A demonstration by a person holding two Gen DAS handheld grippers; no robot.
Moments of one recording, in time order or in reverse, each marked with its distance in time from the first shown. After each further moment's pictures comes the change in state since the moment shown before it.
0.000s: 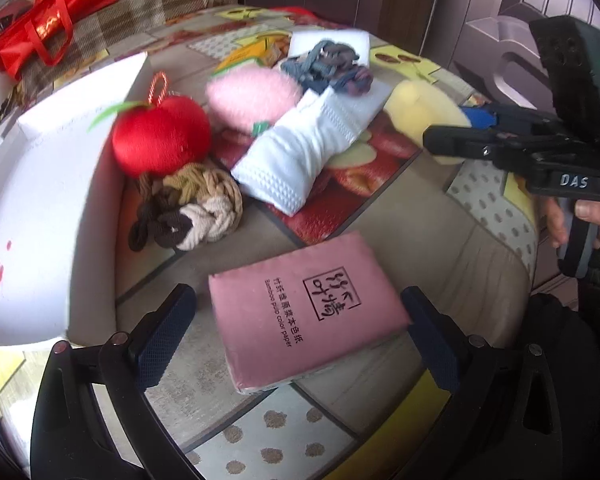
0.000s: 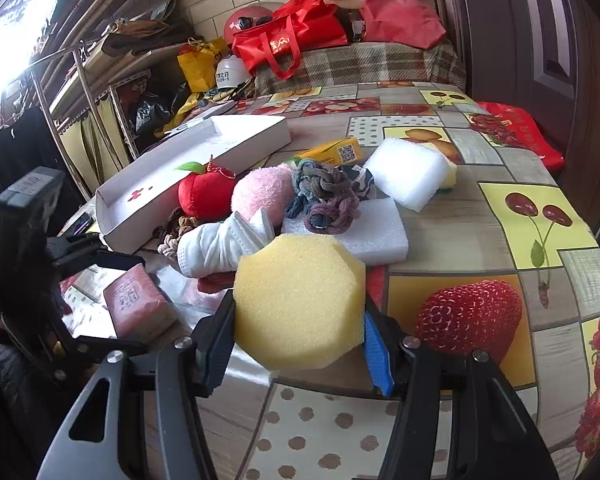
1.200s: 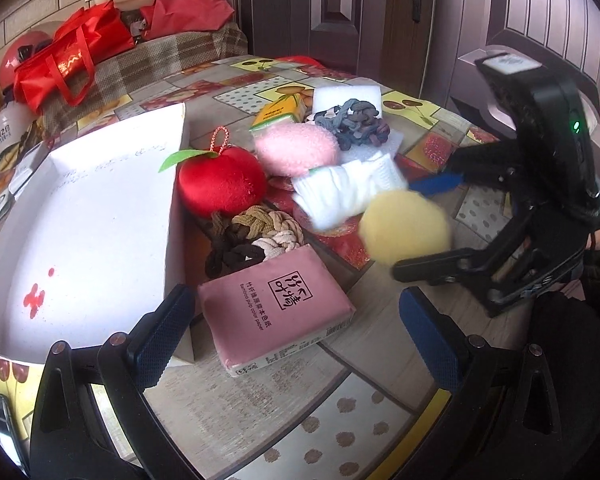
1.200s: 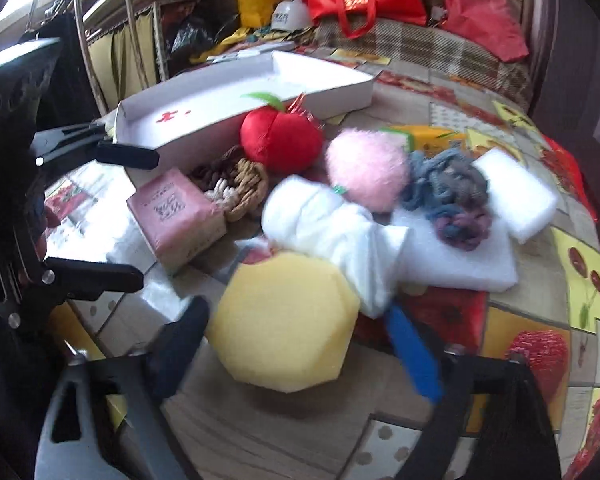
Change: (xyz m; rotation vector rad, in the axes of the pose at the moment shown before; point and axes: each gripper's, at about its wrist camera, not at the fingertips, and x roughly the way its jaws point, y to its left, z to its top) left arm -0.037 0.027 -0.006 0.039 -0.181 0.029; right arm 0.060 0.069 0.008 -0.248 0.191 0.002
